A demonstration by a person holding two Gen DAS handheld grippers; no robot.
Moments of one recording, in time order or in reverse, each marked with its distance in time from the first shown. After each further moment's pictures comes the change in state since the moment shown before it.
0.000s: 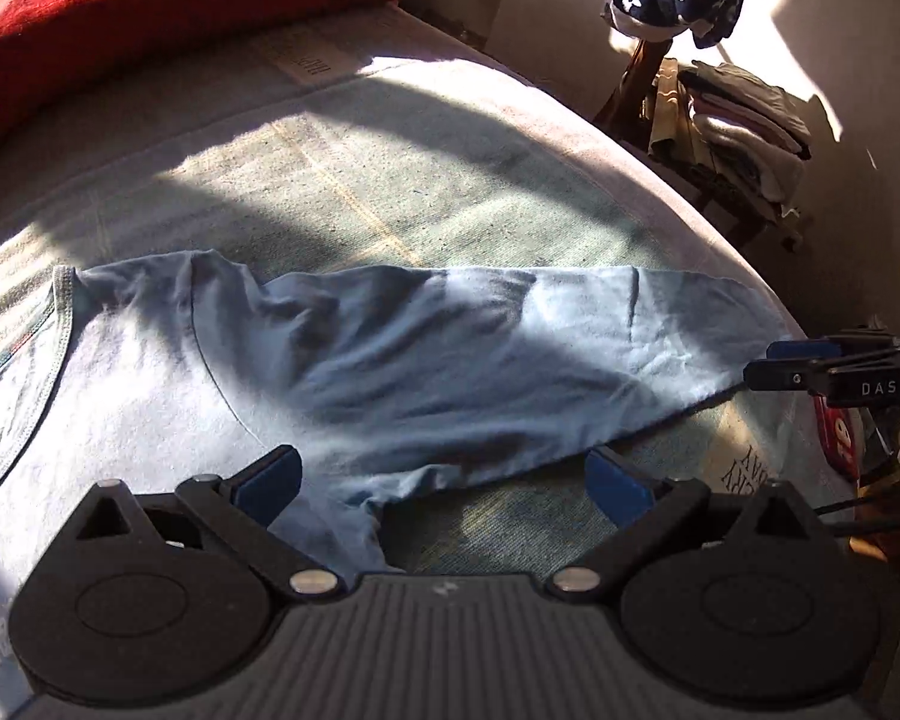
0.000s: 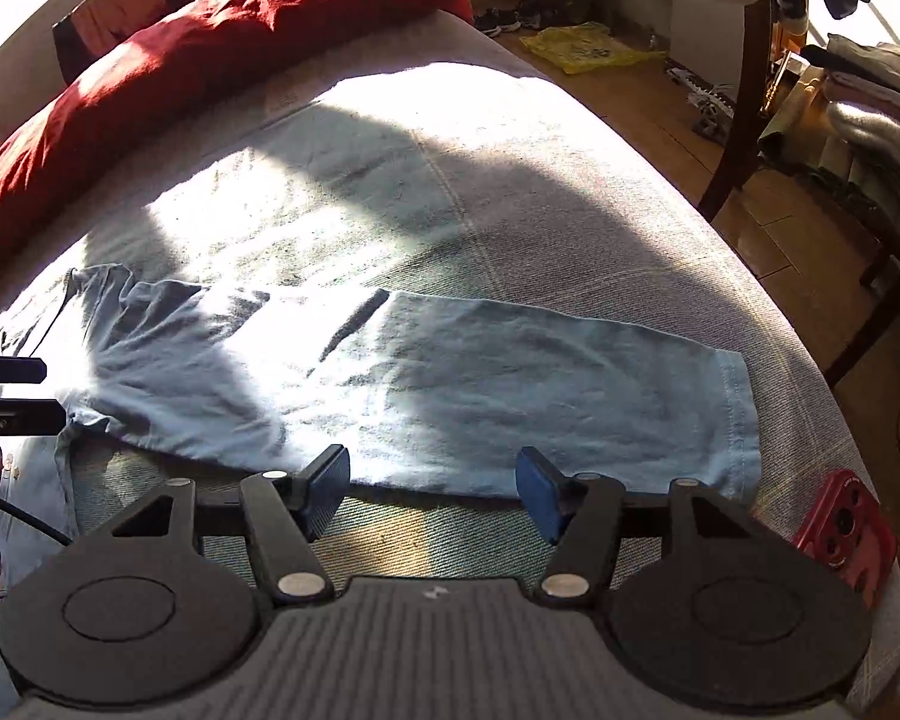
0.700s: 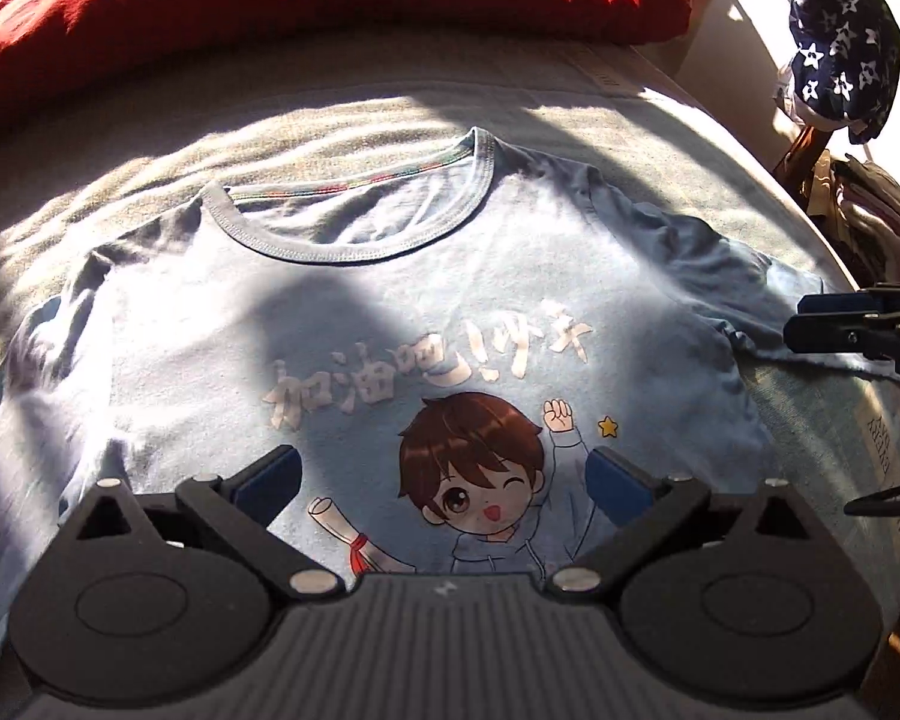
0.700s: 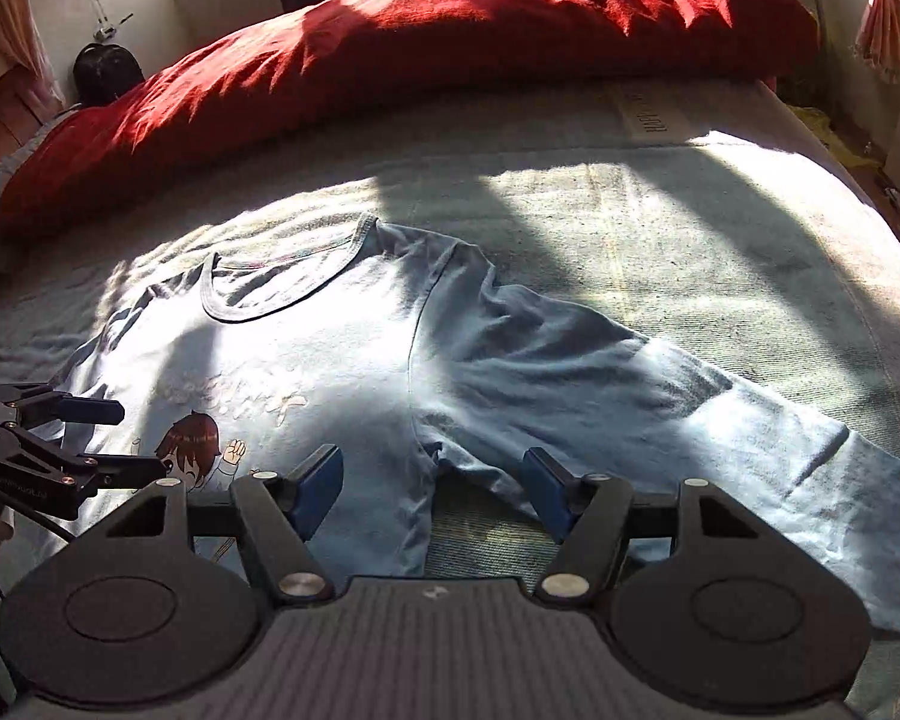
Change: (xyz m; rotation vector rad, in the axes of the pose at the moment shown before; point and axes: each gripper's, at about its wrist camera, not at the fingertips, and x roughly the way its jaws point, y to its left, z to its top) left arm -0.091 0.151 -0.121 -0.259 -0.082 0.218; right arm 0.032 0.219 0.009 -0.310 0.015 0.237
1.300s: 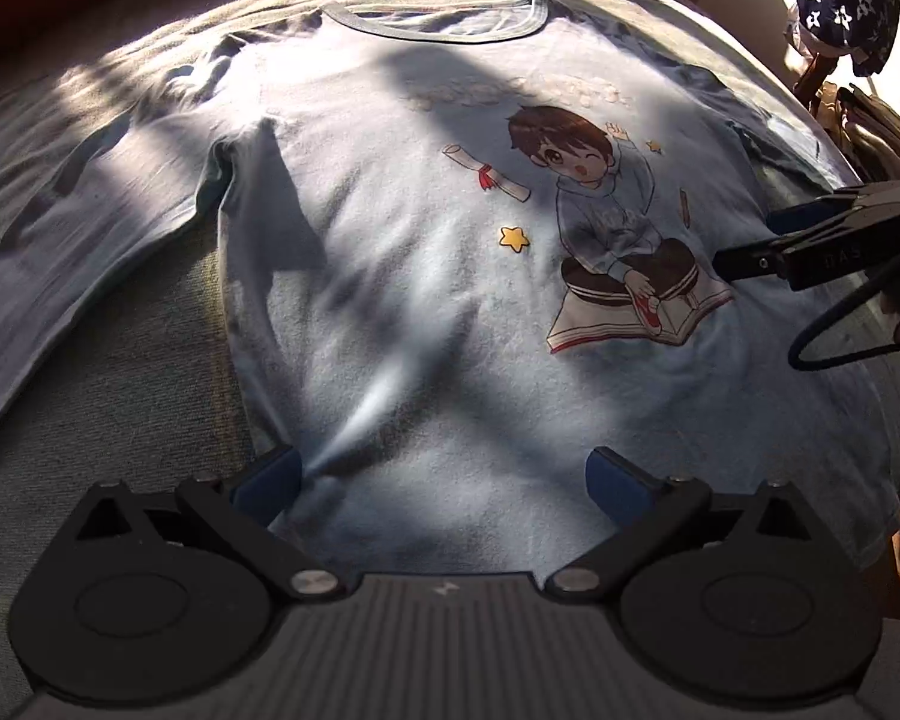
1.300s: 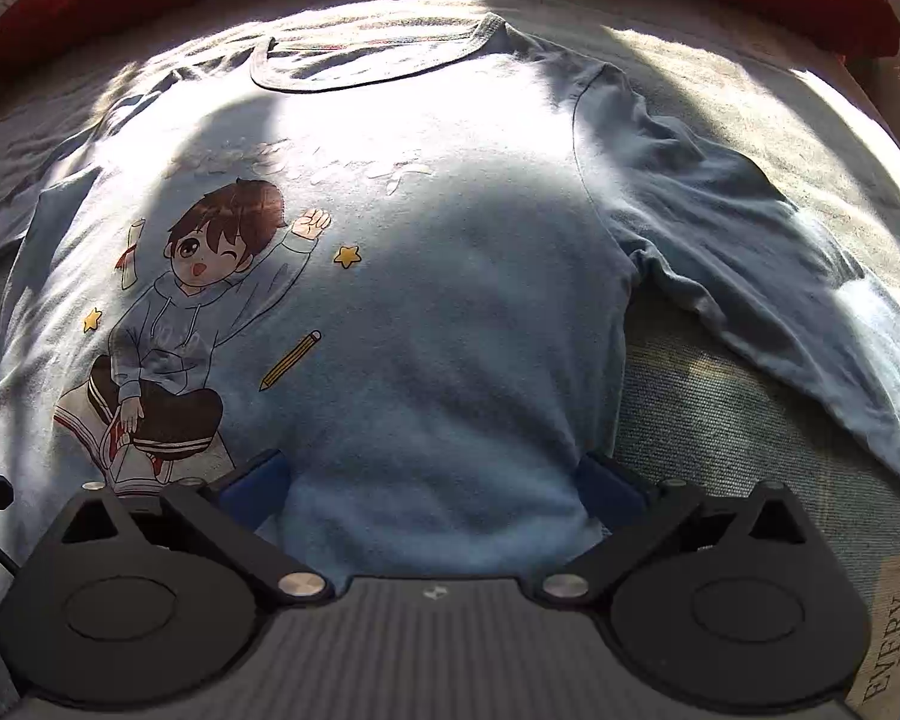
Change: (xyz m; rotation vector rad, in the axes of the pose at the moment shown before) left arm -0.061 0.041 -0.130 0.027 0.103 -0.001; right arm 0.058 0.082 -0.070 -0.144 0.195 -0.133
